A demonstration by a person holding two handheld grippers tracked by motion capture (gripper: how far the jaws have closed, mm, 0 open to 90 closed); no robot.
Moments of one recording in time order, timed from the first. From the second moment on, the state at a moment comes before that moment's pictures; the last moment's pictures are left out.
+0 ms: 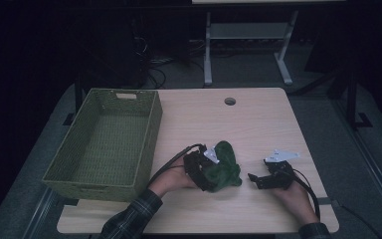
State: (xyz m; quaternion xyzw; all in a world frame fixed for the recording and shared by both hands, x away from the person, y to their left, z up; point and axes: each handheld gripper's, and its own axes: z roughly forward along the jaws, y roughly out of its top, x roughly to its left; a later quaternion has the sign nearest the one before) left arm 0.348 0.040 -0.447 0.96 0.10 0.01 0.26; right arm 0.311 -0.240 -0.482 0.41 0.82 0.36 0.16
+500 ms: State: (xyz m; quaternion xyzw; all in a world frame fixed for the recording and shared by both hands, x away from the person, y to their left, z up) left arm 0.357 0.041 -0.445 0.96 0.12 0.01 0.24; right arm 0.311 -0.240 -0.482 0.41 0.82 0.36 0.16
